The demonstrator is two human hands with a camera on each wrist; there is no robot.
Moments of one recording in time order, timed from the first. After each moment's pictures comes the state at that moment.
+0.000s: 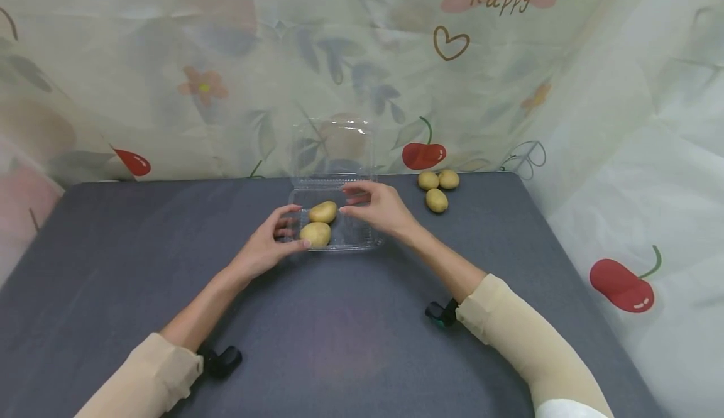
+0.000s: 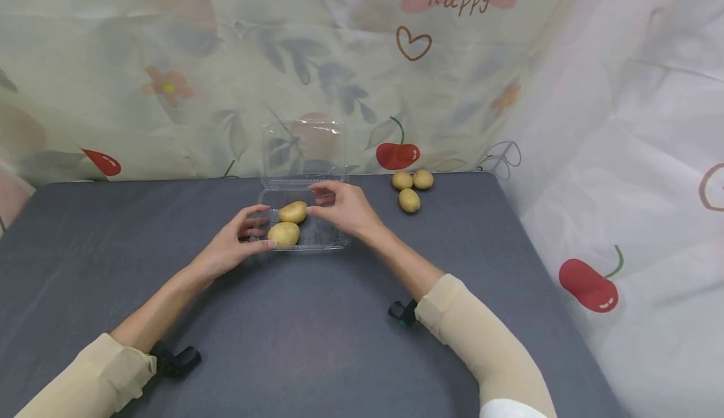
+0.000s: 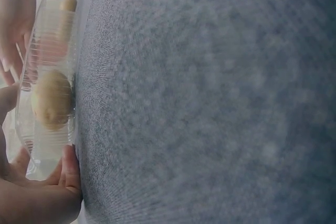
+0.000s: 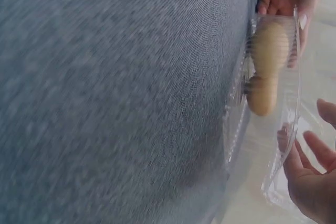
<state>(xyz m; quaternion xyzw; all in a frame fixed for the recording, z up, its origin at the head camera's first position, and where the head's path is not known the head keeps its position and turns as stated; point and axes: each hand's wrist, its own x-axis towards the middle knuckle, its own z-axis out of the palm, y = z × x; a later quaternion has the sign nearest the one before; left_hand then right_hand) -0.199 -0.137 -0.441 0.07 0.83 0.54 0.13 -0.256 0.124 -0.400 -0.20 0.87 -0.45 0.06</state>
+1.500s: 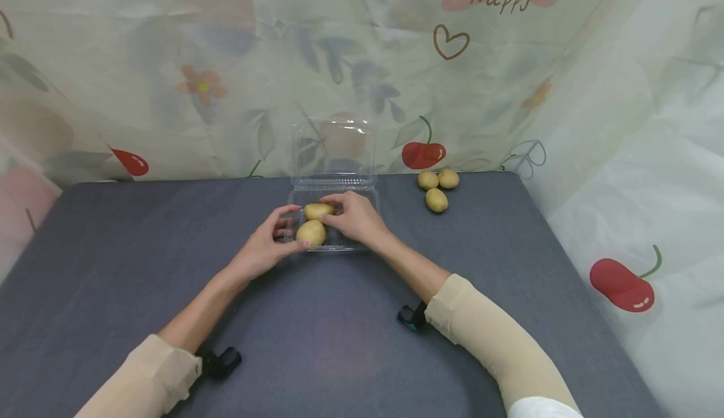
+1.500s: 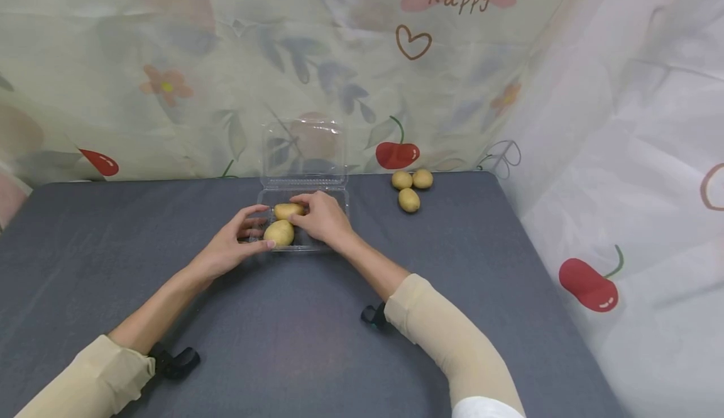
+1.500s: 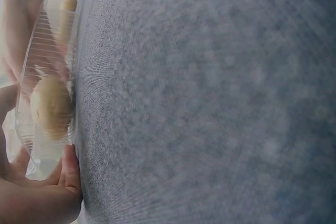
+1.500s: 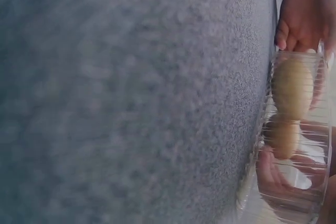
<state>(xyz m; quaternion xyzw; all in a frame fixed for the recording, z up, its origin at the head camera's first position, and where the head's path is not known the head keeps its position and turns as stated) -0.200 -0.136 -0.441 0.07 0.83 0.54 0.14 -0.261 0.077 -0.422 -0.19 0.92 -0.33 0.05</state>
